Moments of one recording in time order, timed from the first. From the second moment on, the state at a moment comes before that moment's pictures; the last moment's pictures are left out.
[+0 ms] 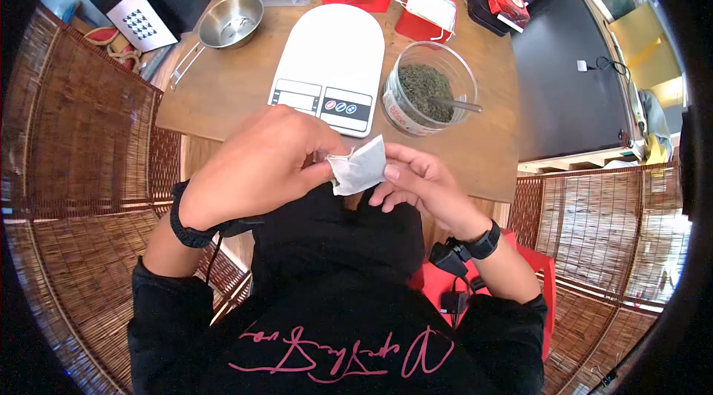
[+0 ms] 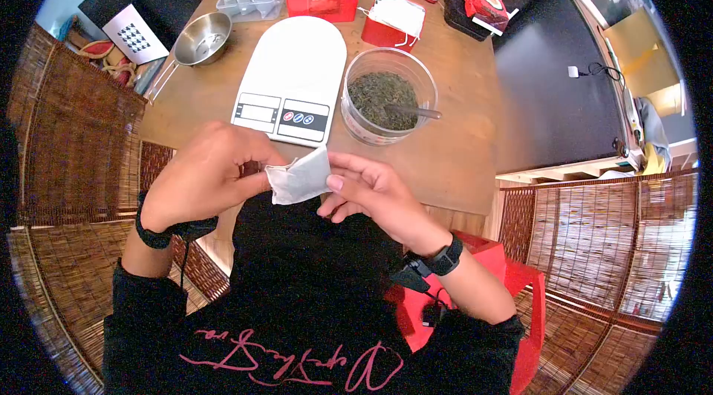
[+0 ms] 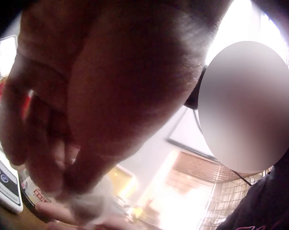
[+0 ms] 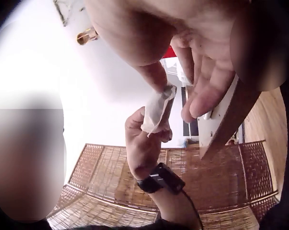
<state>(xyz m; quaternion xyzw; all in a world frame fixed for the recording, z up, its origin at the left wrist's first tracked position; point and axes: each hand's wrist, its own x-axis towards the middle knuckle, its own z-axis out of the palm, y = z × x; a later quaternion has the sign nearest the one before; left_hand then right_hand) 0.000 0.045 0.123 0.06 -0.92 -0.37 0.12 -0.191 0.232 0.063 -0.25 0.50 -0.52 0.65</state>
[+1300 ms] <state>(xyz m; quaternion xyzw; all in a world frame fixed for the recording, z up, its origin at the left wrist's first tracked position) -0.020 0.056 0.133 0.17 -0.86 -0.47 0.11 -0.178 0.237 0.023 -0.18 0.36 -0.66 0.63</state>
